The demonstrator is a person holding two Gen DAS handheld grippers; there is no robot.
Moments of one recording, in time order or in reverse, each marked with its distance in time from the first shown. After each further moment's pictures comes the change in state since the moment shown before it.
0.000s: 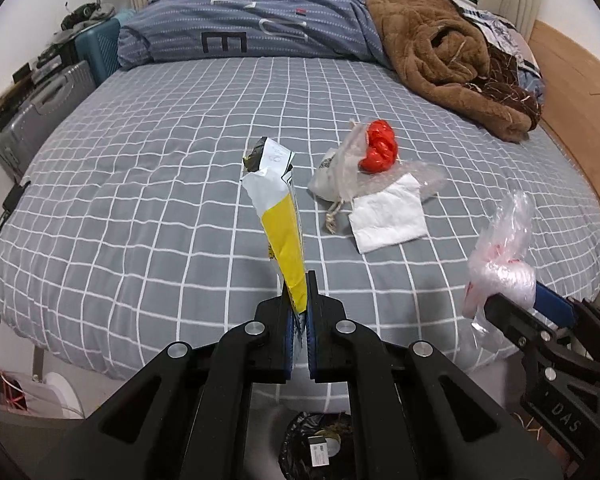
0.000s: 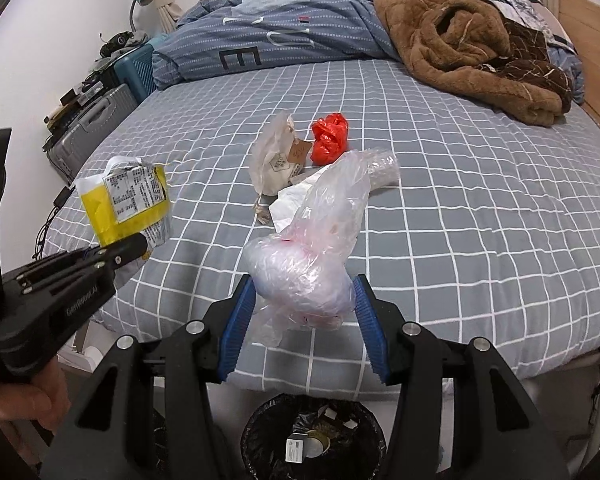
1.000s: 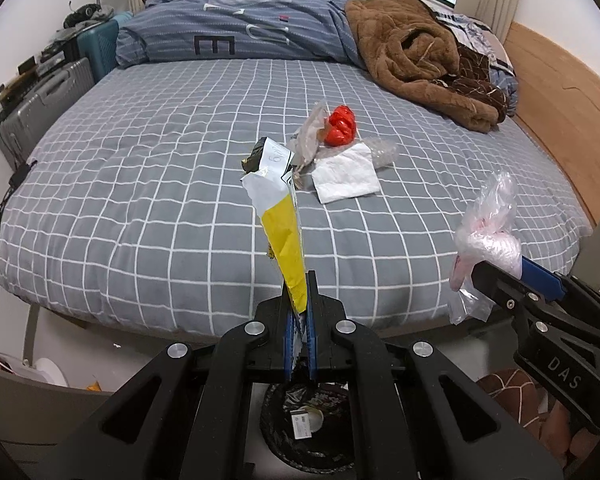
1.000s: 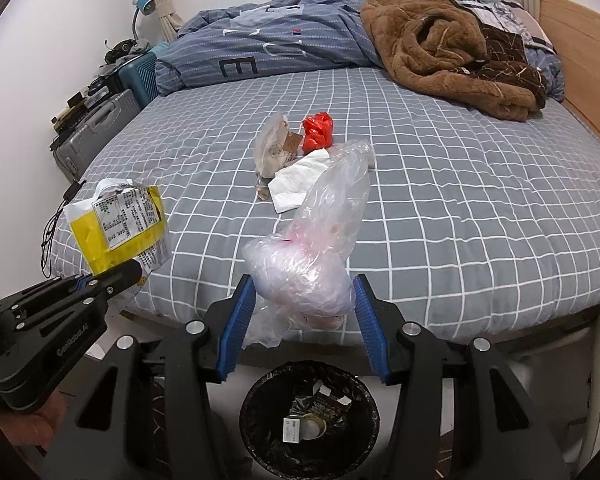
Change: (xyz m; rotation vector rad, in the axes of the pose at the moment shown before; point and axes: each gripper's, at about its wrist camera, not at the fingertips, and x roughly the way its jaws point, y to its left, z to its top) left arm -0.066 -0.018 -0.071 0.000 -0.019 -0.061; right arm -0.067 -0.003 -0.053 0.009 -0.036 -0.024
